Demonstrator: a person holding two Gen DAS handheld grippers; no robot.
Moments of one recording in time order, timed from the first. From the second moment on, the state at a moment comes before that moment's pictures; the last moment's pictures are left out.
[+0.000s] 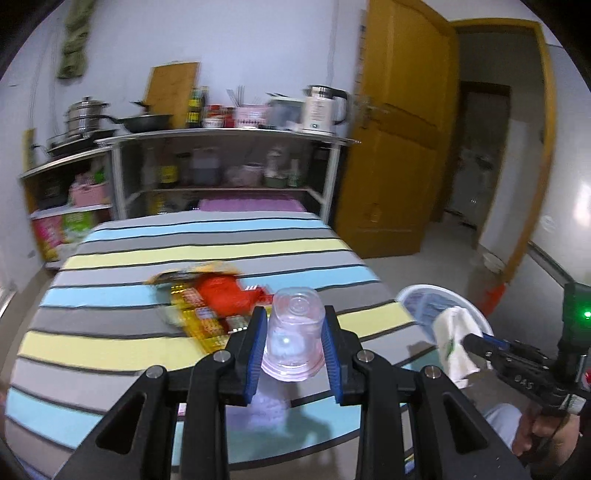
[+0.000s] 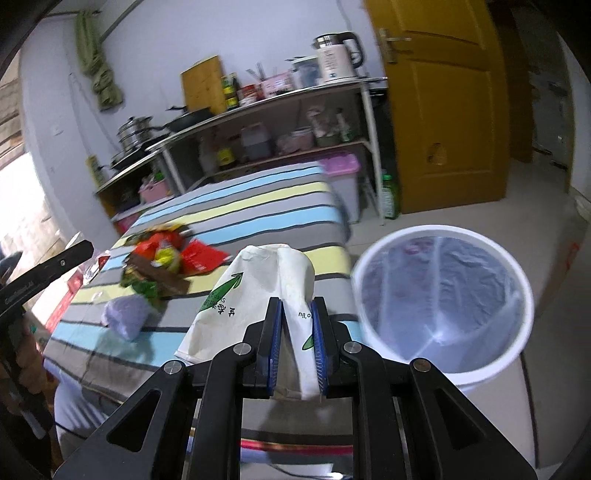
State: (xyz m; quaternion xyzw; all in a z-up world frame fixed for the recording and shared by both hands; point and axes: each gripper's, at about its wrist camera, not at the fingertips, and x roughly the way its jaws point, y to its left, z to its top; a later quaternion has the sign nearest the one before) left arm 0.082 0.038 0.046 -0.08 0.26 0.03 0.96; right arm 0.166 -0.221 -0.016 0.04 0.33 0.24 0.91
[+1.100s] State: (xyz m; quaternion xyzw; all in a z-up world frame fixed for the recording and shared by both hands) left arm 0.231 -0.128 -0.012 -0.05 0.35 -0.17 0.92; right arm 0.248 -0.327 -0.072 0.06 0.40 0.09 0.91
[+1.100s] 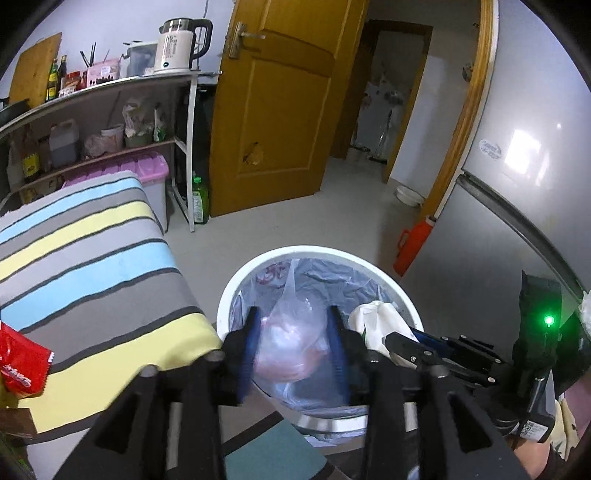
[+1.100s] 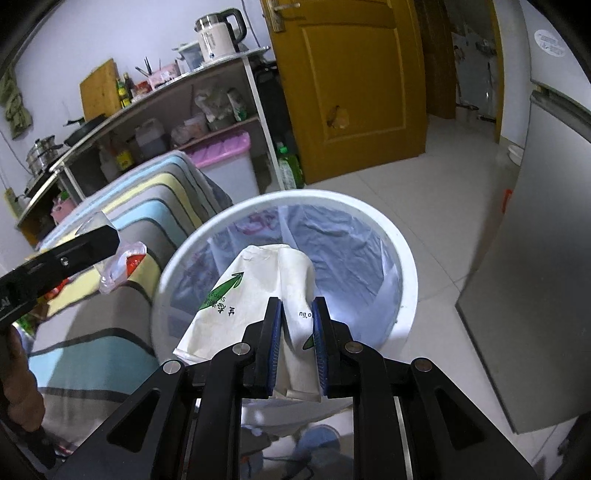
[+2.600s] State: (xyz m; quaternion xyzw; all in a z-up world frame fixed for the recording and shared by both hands) left arm 0.083 0.008 0.019 -0.08 0.24 -0.02 0.97; right arm 0.137 -0.202 -0.013 -0.01 0.32 0.26 0.91
